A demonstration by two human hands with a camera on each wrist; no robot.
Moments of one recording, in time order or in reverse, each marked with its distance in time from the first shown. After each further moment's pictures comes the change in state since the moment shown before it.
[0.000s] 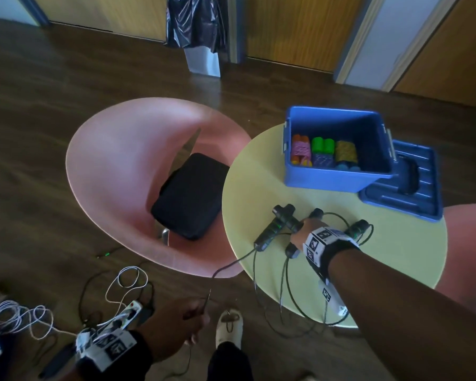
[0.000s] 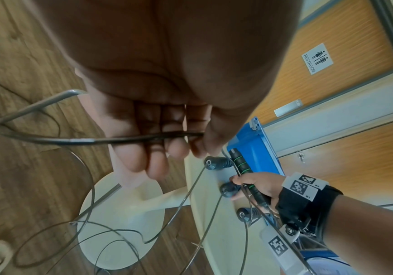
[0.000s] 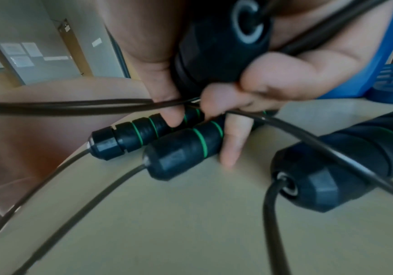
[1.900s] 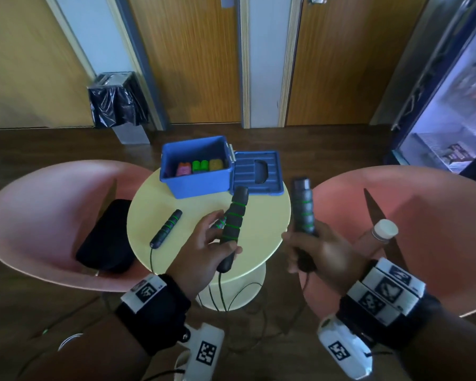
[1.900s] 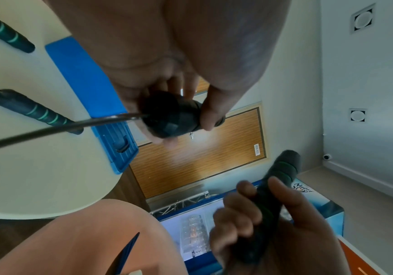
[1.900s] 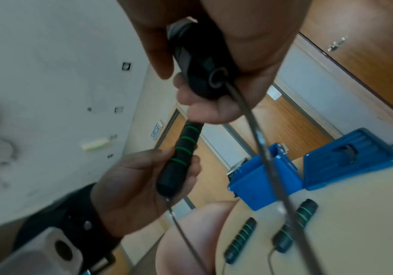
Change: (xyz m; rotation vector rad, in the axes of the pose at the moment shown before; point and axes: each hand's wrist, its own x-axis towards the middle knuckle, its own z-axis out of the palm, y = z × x) left_hand -0.061 0.219 0.281 -0.358 0.076 0.502; right_hand -0.306 0.301 -0.037 1.241 0.228 -0.541
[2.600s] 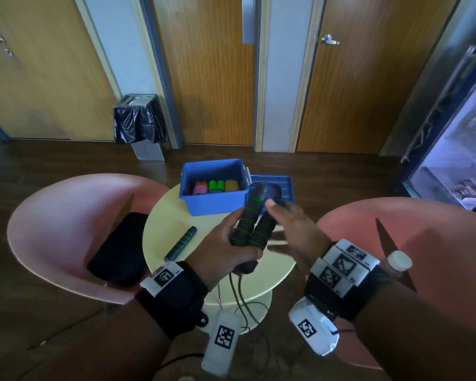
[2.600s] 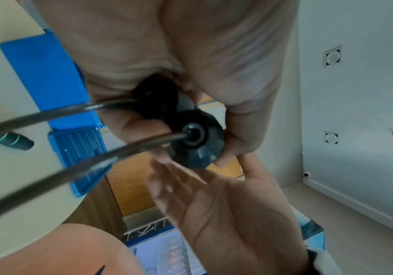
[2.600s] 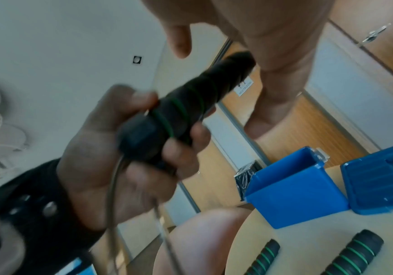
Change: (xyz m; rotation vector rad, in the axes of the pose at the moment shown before) left_hand 0.010 0.043 -0.010 0.039 -0.218 0.137; right_hand 0.052 -0.047 0.061 -0.001 0.099 0.106
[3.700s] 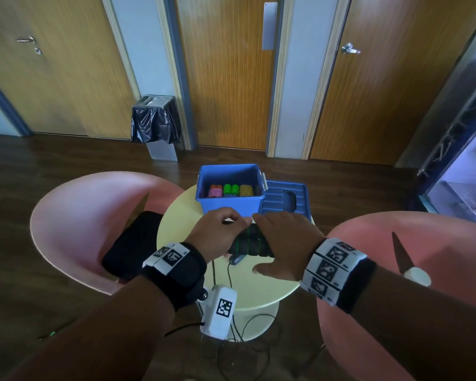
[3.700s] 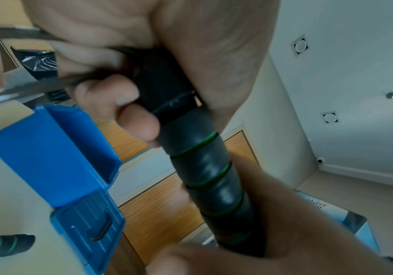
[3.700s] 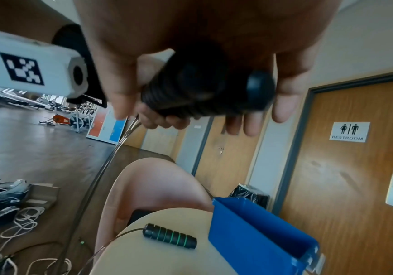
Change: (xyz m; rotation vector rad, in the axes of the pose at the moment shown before) left_hand 0.020 0.013 -0.056 0.467 0.337 -0.042; right_hand 0.020 -0.004 0.025 -1.659 -0.203 -0.598
